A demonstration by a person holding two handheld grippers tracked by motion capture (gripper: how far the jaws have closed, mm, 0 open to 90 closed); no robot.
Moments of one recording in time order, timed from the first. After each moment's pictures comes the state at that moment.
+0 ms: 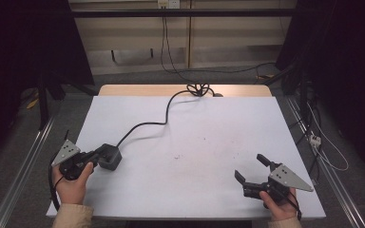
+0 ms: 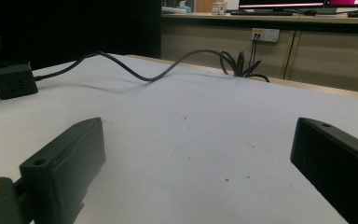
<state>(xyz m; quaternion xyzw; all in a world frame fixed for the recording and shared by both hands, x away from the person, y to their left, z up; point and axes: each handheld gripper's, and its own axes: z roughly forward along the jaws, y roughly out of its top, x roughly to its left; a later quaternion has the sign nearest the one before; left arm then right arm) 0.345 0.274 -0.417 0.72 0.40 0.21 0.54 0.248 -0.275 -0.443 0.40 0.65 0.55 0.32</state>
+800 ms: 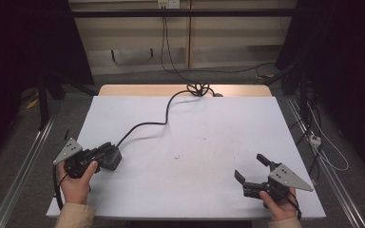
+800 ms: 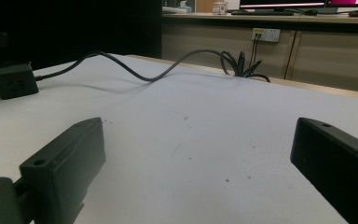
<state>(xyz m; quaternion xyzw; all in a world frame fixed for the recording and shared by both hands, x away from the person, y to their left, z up) 0.350 0.264 -0.418 0.70 0.38 0.18 0.57 0.248 -0.275 -0.443 0.40 0.66 0.55 0.32</state>
